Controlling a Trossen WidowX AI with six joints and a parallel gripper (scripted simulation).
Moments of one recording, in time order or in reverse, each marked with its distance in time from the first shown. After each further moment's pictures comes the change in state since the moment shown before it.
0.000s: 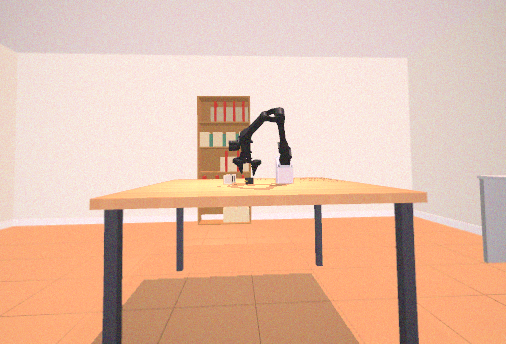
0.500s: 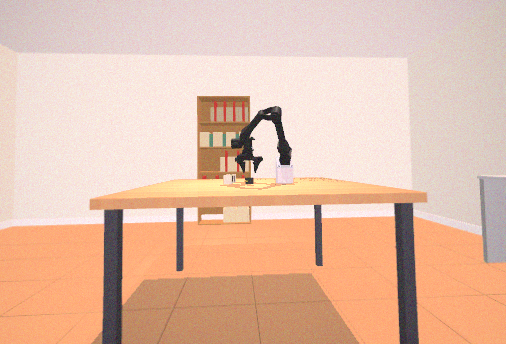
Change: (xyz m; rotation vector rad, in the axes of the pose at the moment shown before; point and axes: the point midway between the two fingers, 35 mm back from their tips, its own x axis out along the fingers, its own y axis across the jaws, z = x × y) arm -0.007 -0.001 -0.022 0.031 -0.150 0.120
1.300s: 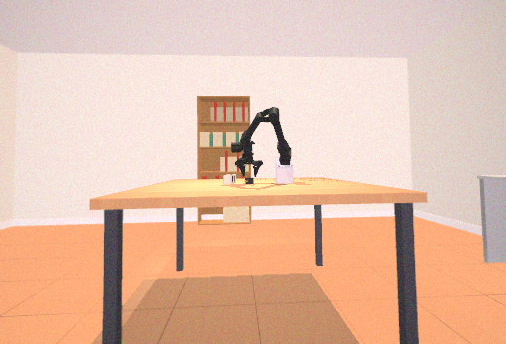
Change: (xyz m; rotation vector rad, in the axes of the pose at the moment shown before) arm 0.025 0.000 0.002 -0.006 -0.017 0.009
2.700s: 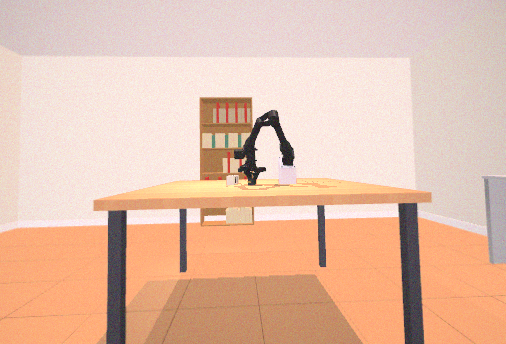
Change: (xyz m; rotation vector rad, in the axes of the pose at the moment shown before) arm 0.036 0.002 0.002 0.002 -0.001 0.004
